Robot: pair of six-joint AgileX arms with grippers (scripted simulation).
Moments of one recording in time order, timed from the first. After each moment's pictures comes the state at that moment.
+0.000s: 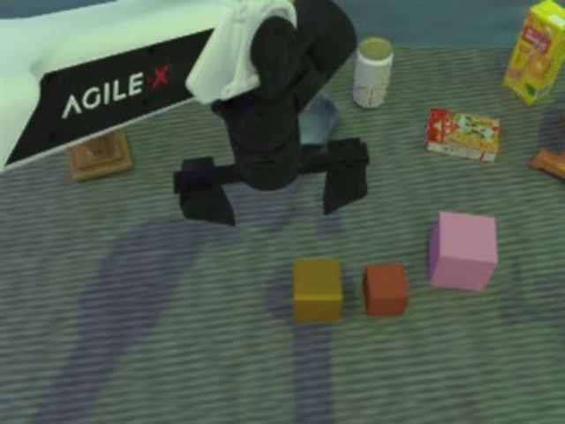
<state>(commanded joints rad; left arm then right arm) -0.68 2.02 1.68 -1.06 -0.02 -0.74 0.04 0.19 0.18 -0.12 0.00 0.06</state>
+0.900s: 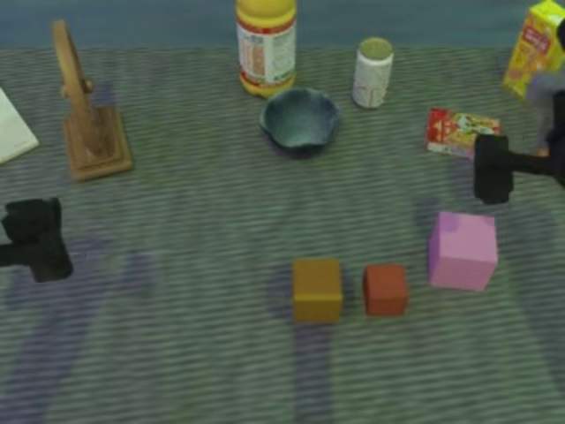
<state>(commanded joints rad) -0.17 0.60 0.46 -0.34 -0.01 -0.27 0.26 1.58 1.17 -0.83 0.01 0.37</state>
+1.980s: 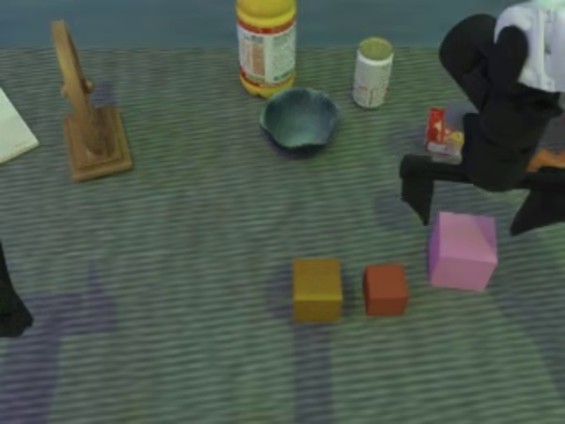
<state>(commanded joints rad) 0.02 0.00 0.00 0.00 0.00 0.00 0.34 2.06 1.53 -1.04 0.00 0.49</state>
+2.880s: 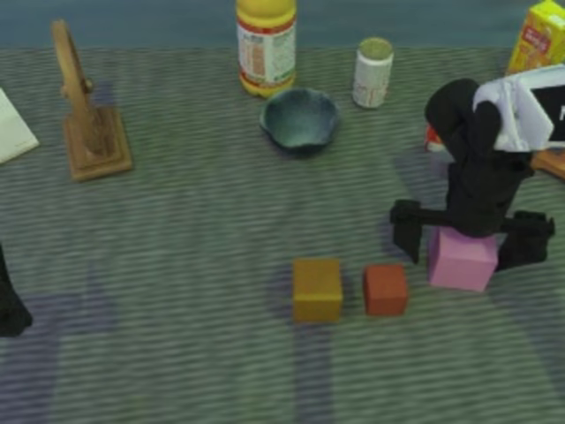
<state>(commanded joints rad) 0.02 0.00 0.00 0.00 0.00 0.00 0.34 2.18 1.38 -0.77 0.00 0.49</state>
